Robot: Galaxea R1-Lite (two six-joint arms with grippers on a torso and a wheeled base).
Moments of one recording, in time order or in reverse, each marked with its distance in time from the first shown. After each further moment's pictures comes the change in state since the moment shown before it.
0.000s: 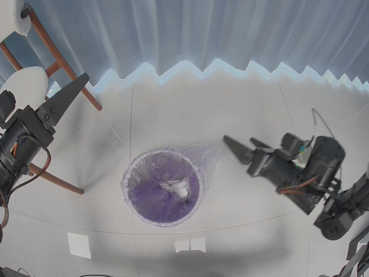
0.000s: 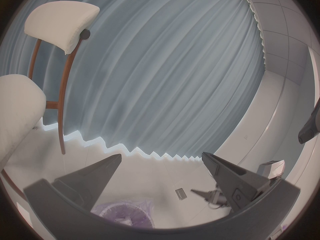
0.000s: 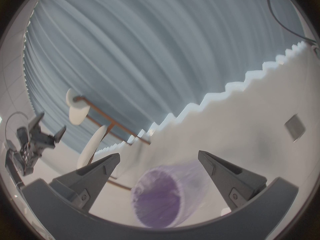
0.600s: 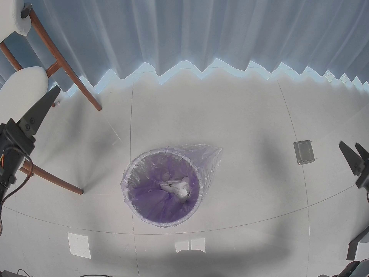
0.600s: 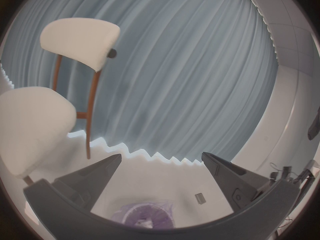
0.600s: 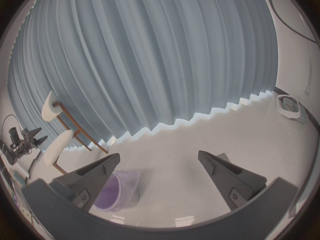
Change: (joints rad) left arm 0.119 -0.103 0.098 0.006 0.073 0.004; right arm -0.423 -0.894 0.242 0.647 0.032 -0.202
